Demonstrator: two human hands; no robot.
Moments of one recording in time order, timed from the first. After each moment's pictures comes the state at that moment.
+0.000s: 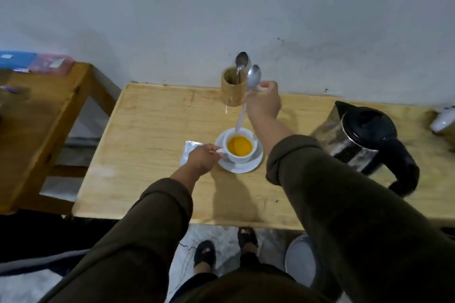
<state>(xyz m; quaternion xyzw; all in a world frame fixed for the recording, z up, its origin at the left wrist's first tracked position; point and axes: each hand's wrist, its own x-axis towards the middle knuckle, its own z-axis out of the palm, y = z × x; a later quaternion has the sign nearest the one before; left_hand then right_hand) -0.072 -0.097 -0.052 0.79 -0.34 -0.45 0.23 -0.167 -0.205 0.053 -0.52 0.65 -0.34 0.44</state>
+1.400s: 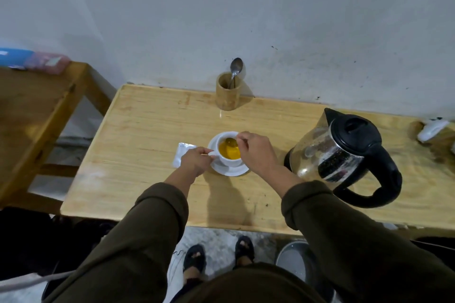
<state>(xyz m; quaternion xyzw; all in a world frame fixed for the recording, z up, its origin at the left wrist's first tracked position) -0.079 -0.096 -0.052 0.81 -0.27 -0.45 0.26 -0.227 -0.160 0.000 -0.83 0.48 -0.10 0.26</state>
